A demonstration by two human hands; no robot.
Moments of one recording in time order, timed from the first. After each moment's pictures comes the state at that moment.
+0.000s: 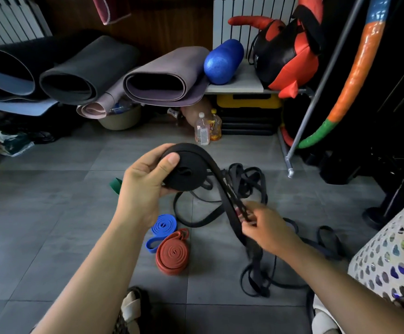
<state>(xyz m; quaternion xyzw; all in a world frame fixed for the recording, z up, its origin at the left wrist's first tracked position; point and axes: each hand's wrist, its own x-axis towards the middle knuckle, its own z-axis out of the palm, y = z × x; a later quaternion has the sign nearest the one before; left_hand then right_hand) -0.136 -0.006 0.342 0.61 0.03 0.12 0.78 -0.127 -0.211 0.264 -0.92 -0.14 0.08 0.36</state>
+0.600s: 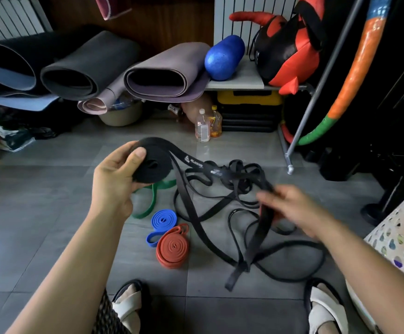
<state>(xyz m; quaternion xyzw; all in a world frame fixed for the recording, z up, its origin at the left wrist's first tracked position) -0.138 0.031 0.334 0.63 0.12 0.19 0.74 -0.116 -0.245 0.296 -0.79 -0.02 0.18 0.58</state>
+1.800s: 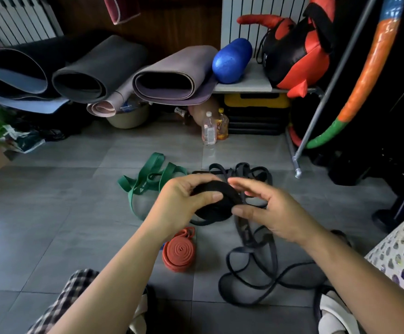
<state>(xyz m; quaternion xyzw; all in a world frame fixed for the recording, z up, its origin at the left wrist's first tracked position) -0.150 -0.015 0.325 0.74 -0.06 0.00 0.67 -0.131 -0.202 0.315 -0.81 -0.24 0.11 0.52</state>
